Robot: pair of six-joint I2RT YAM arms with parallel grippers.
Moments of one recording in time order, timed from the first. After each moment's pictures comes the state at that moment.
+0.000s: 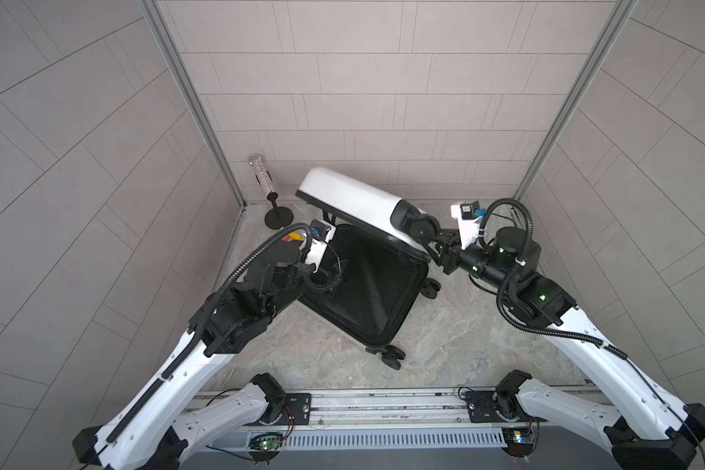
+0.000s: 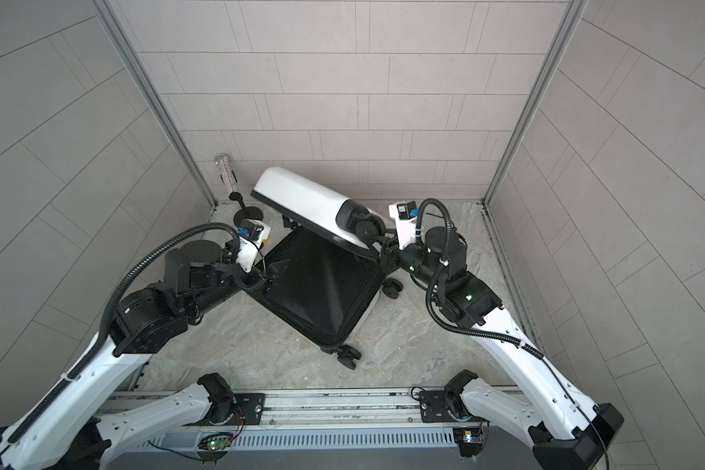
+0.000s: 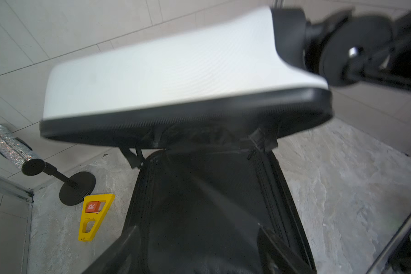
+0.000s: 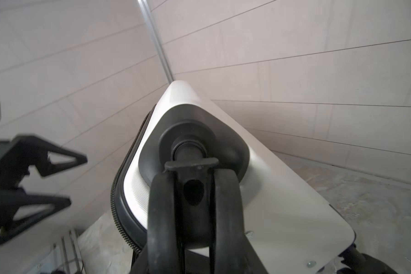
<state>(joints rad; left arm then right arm) -0.73 0.92 1.27 -0.81 -0.15 0.05 0.47 0.99 1.10 -0.21 -0.19 0.32</state>
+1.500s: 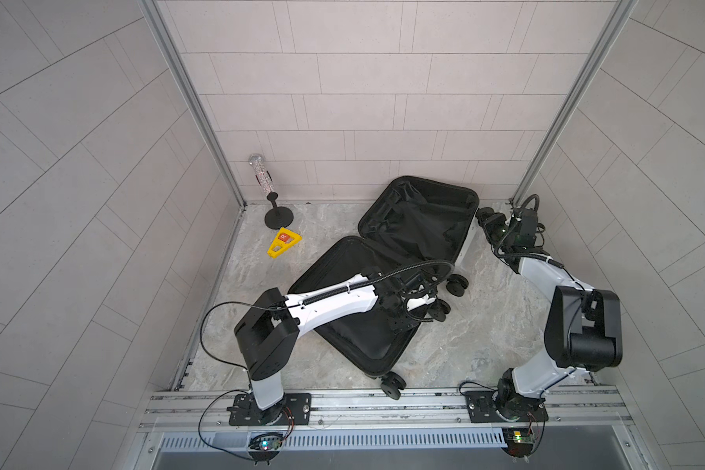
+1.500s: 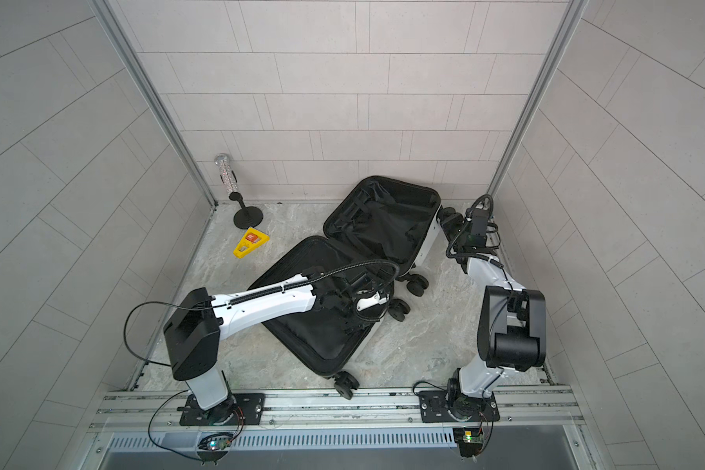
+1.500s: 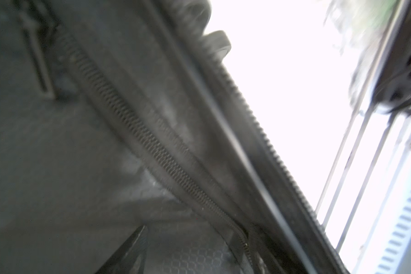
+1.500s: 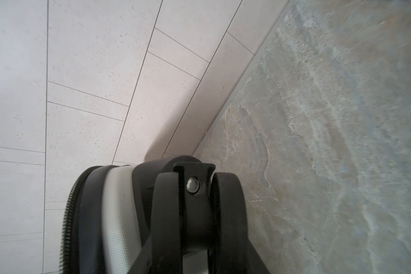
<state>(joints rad) -1.00 1.80 1.39 -0.78 0.17 0.19 -0.17 1.65 1.08 0.16 -0.22 1.00</state>
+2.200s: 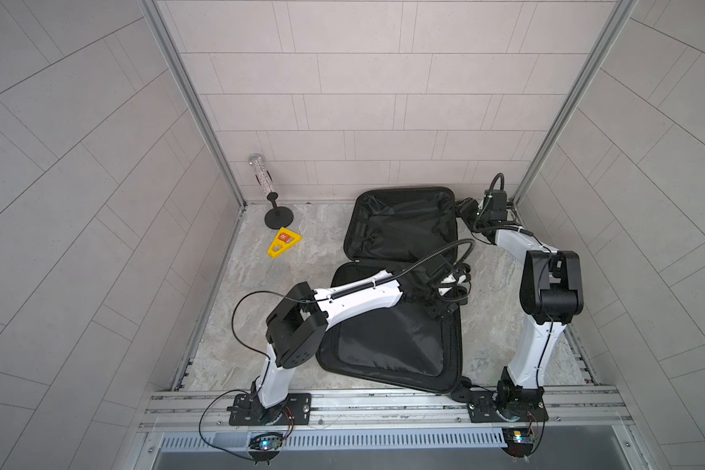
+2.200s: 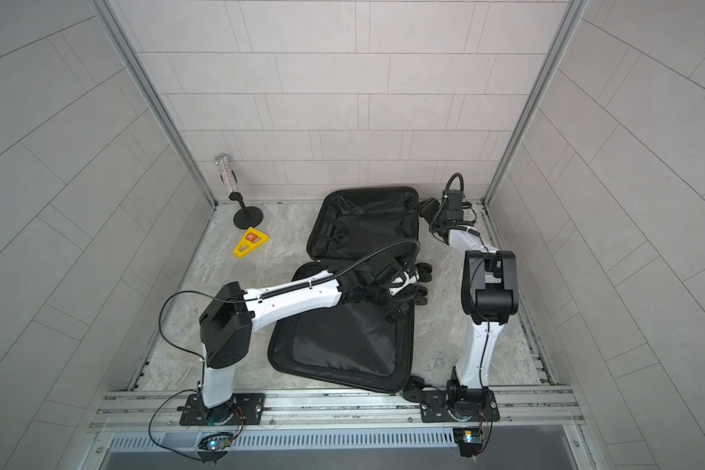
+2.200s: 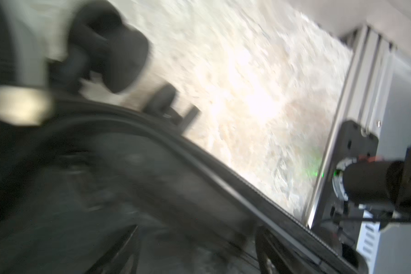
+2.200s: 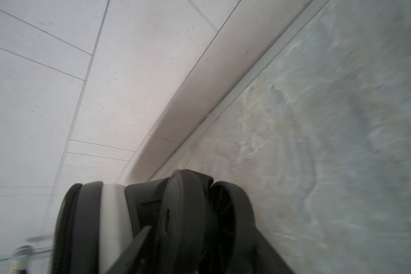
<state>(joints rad) -1.00 1.92 1.59 -0.55 0.15 -0.10 -0.11 1.95 1.43 -0.03 -0.21 0.80</state>
